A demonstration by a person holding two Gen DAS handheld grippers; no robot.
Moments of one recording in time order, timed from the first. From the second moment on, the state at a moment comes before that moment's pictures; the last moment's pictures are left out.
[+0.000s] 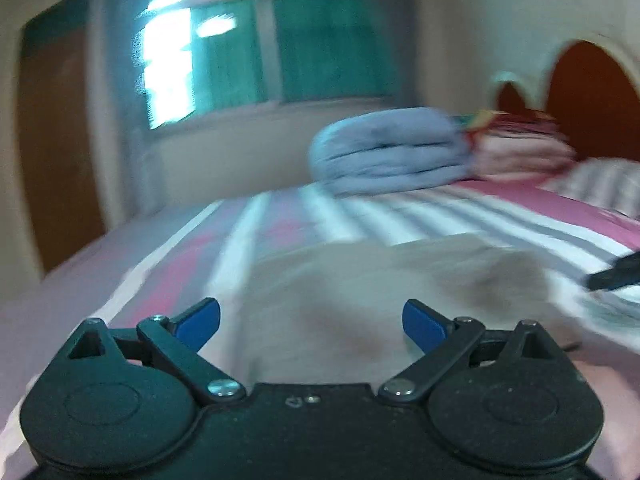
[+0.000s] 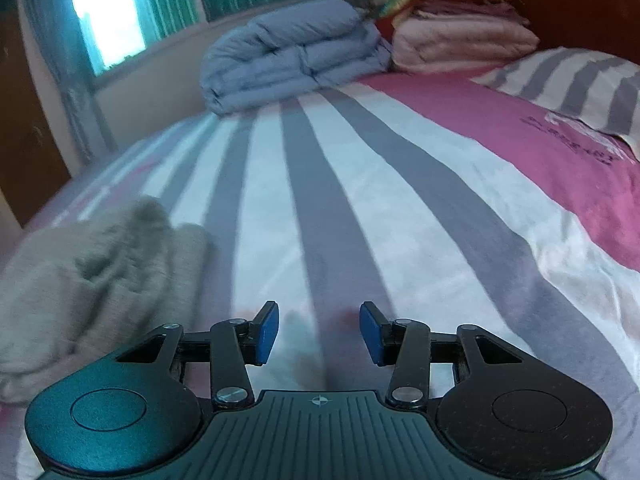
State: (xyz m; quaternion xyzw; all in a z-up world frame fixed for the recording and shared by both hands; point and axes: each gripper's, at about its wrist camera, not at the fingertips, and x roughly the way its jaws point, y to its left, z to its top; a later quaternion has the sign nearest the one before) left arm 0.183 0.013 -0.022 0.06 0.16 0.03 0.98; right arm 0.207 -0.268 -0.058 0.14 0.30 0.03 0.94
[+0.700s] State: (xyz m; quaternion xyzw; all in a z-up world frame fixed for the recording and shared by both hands) left arm 0.178 0.143 -0.061 -0.14 0.21 0.13 0.96; right arm 0.192 -0.174 -0.026 0.14 0.20 0.21 0.95
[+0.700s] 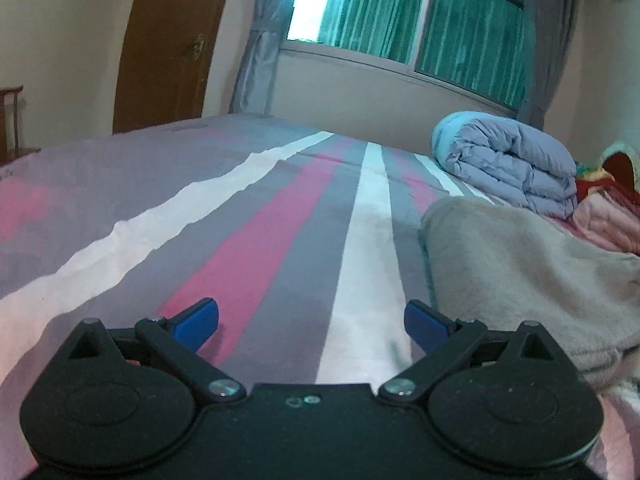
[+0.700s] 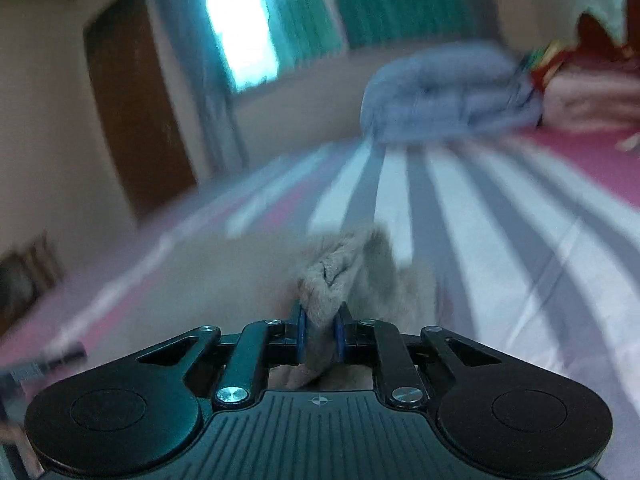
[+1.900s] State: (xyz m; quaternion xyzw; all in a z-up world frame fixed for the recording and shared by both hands) left arm 0.178 0.129 -0.072 -0.10 0.25 0.13 0.96; right arm 0.239 -0.220 -0.081 0.38 0.33 0.19 0.84
